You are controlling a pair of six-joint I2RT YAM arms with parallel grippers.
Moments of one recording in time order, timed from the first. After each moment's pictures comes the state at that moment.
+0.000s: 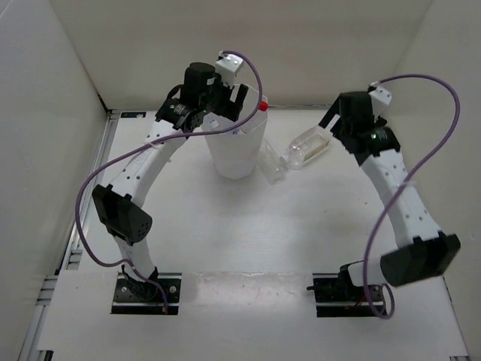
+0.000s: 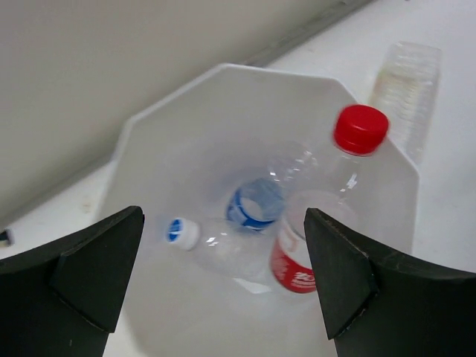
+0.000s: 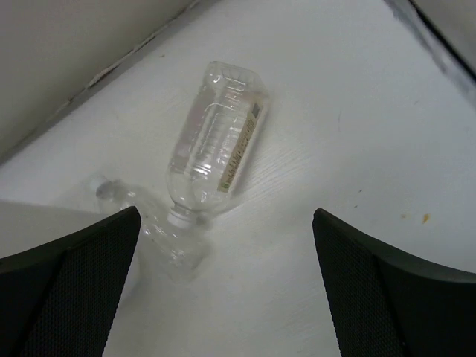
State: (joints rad) left arm -0.52 1.82 1.99 -0.55 0.02 0.14; right arm 0.32 1.34 1.49 -0.75 0.51 0.61
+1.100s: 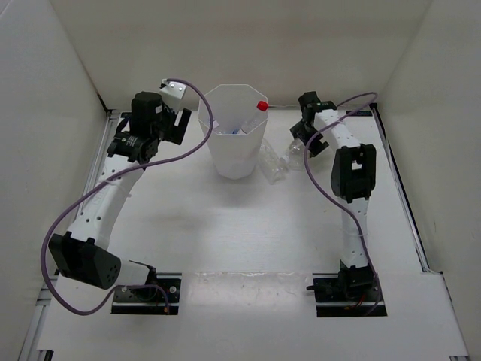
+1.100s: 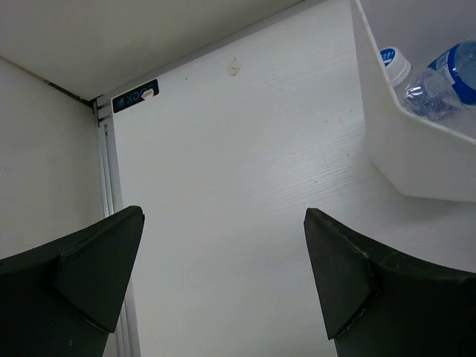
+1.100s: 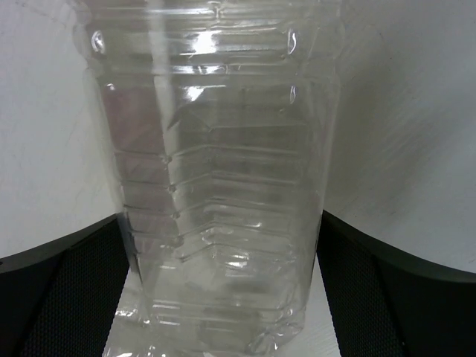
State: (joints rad) left arm -0.28 1.38 1.47 -0.54 -0.21 0.30; right arm 0.22 2.36 2.13 -1.02 0.27 1.09
